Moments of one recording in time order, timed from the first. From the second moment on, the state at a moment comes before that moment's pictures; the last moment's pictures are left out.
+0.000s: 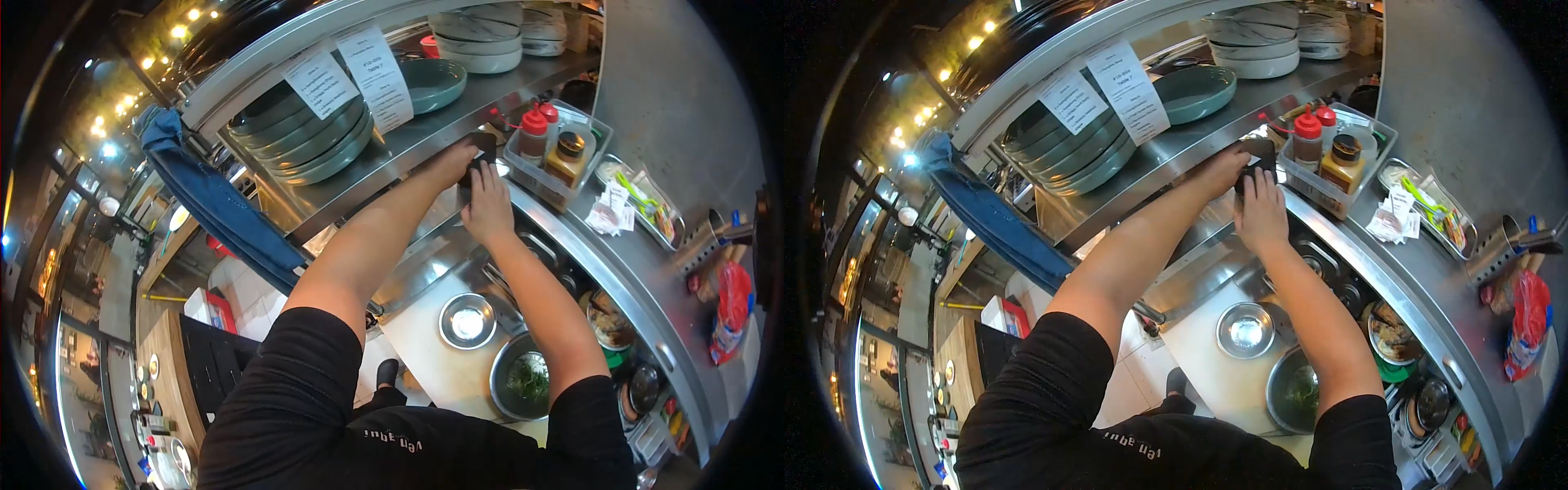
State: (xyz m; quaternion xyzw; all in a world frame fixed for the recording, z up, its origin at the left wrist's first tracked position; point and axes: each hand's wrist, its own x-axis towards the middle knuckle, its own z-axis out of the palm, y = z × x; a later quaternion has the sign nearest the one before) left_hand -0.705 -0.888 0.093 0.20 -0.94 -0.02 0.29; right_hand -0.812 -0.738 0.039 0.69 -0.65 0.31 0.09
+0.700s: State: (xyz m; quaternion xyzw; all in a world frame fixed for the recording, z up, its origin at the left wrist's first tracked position) left_hand -0.621 -0.754 0.104 0.38 -0.90 -0.04 0.20; right_hand -0.817 -0.728 0.051 0.71 -0.57 0.41 -0.01
